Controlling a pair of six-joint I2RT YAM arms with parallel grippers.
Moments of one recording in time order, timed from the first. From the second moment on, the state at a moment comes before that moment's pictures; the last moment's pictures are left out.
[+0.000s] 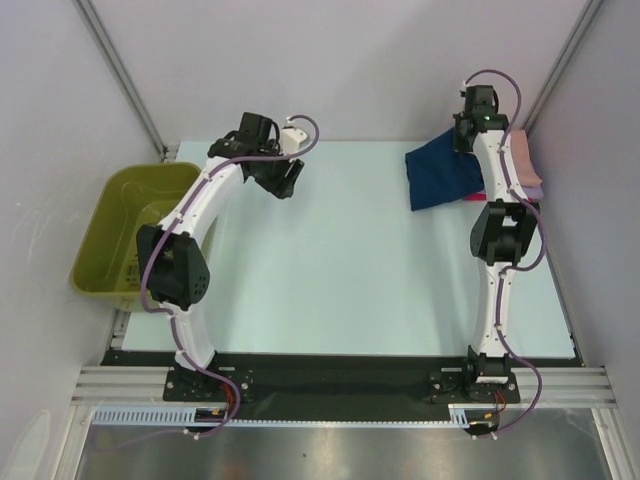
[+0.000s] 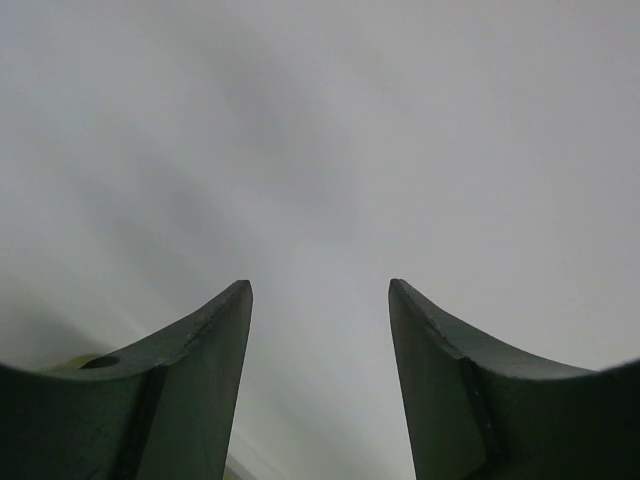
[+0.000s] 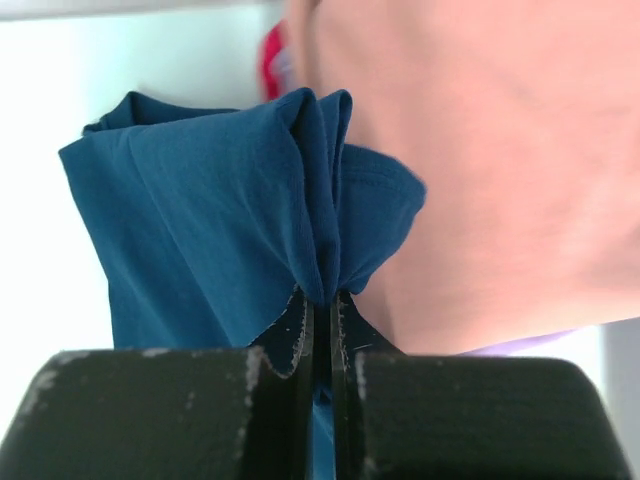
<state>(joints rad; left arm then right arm) -0.31 1.90 1.82 -0.83 0.23 0.38 -0.01 2.42 2.48 -0.83 0.15 -0.01</state>
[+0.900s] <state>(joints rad) -0.30 1.93 1.85 -0.86 0.18 0.40 -0.02 2.28 2.52 -0.77 0.24 -0.32</state>
